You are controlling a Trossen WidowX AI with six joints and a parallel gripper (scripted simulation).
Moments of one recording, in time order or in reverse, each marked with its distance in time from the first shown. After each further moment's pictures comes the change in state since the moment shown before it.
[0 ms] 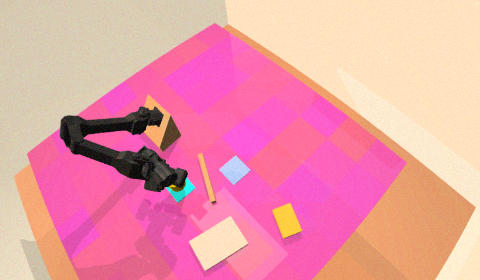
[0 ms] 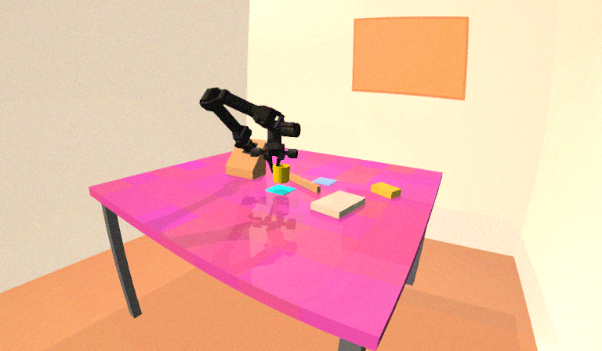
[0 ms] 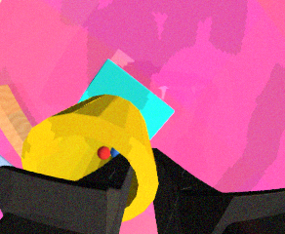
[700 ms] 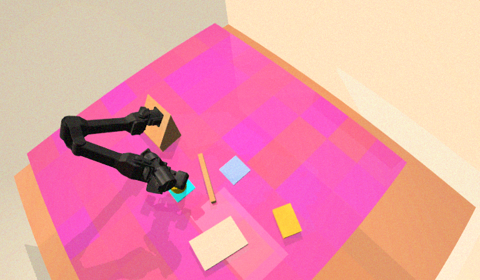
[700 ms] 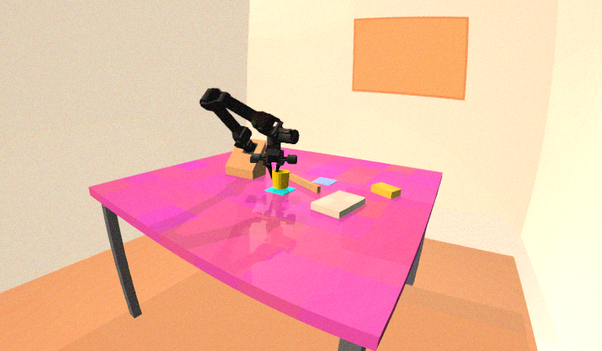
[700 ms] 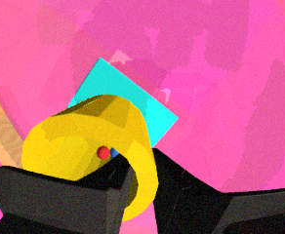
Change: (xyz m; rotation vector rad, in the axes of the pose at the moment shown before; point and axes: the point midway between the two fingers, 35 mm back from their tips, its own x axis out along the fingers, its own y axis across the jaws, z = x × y) arm 0.024 -0.002 0.001 0.001 -0.004 -0.001
